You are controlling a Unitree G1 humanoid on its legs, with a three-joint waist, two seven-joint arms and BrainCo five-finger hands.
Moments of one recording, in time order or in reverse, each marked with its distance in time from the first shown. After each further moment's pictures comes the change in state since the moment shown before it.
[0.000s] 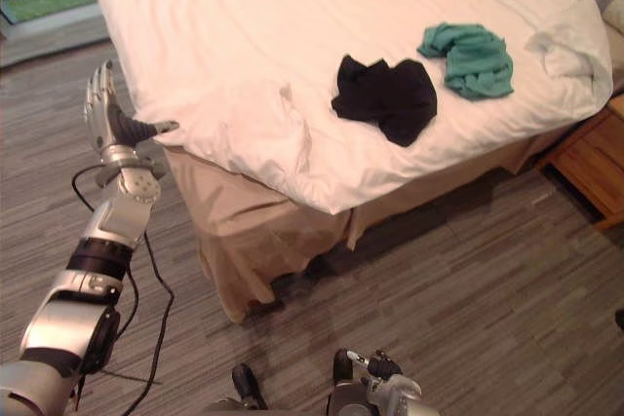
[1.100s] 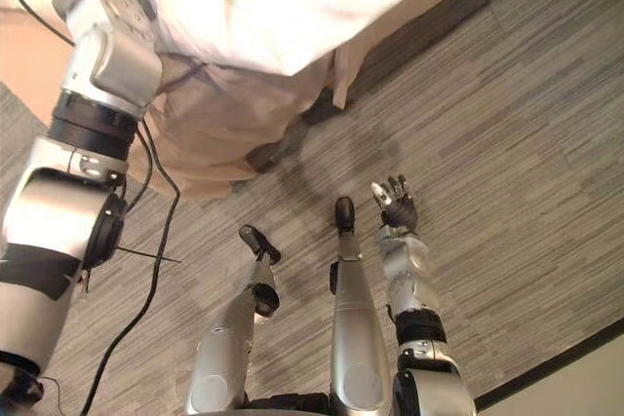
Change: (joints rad) left arm -0.584 -0.016 -0.148 0.046 0.135 0.525 -0.258; right arm -0.437 -0.029 -0.078 -0.308 0.400 -0.234 -0.049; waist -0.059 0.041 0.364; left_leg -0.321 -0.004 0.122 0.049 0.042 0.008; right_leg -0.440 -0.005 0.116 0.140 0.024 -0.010
